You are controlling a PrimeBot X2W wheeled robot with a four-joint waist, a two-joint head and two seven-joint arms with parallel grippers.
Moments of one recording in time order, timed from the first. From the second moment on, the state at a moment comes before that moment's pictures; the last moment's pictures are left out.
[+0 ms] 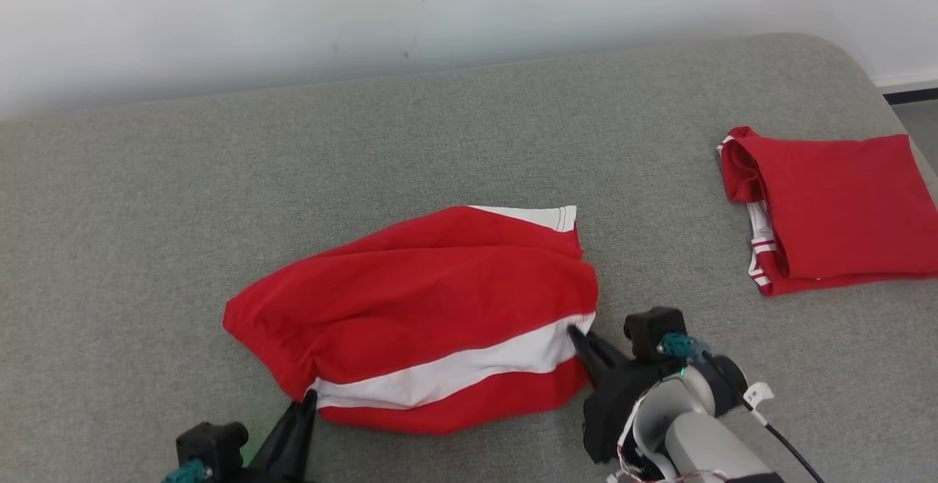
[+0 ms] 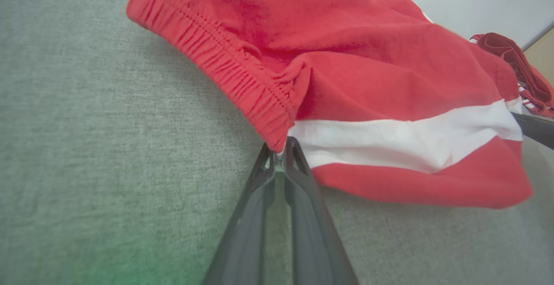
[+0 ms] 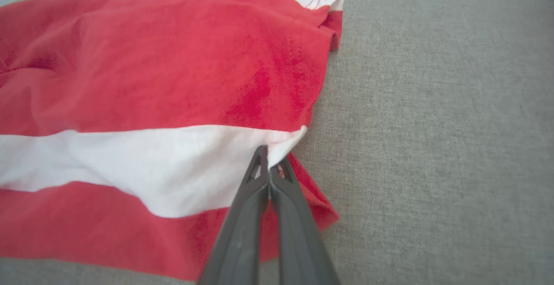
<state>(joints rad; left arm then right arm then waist) -0.22 0.25 -0.41 0.56 -0.63 -0.13 -0.26 -0.45 -0.05 0.39 0.75 0.29 0.13 0.00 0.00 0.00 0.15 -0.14</state>
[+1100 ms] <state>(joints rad) -1.07 0.55 -0.45 0.23 -0.80 -0.06 0.05 -1.27 -0.05 0.31 0.68 0.50 0.13 0.02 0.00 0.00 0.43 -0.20</state>
